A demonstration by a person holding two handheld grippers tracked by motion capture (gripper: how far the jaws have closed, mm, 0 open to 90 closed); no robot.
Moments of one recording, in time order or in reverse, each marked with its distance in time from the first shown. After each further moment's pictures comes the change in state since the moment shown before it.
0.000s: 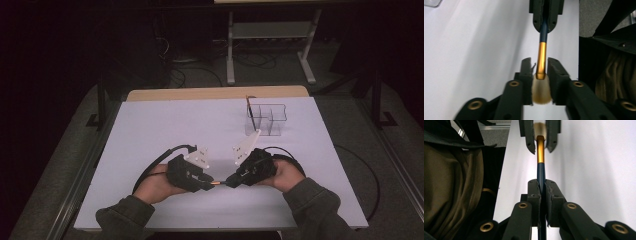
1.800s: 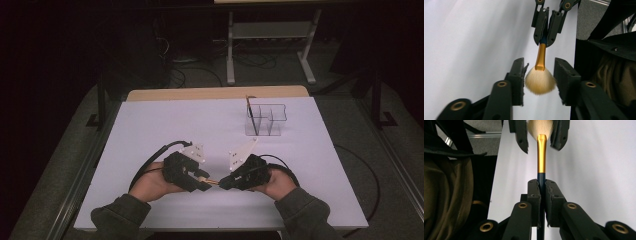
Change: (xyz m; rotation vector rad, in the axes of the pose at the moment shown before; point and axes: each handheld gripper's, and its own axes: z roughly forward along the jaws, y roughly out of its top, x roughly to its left) left arm 0.007 -0.002 -0.009 0.004 -0.024 -0.076; right arm 0.009 0.000 0.019 -0.065 -0.082 0.010
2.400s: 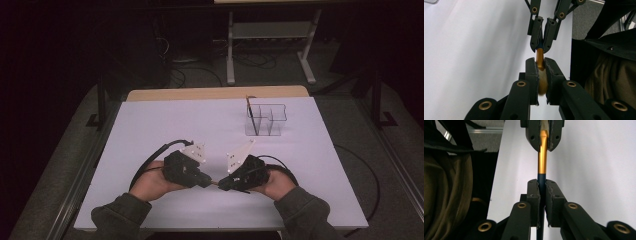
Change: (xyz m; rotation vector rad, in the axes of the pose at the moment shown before) left arm -0.002 0.006 -0.005 0.005 -0.016 0.033; right arm 0.003 0.005 0.002 0.024 0.003 -0.033
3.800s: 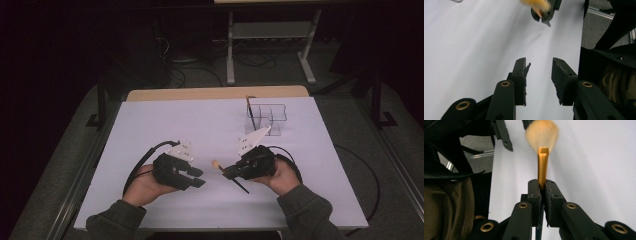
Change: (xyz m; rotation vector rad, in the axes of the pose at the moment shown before) left arm 0.000 -0.026 -0.010 -0.109 0.081 -0.095; right arm -0.016 -0.010 -0.025 -0.121 -0.025 0.190
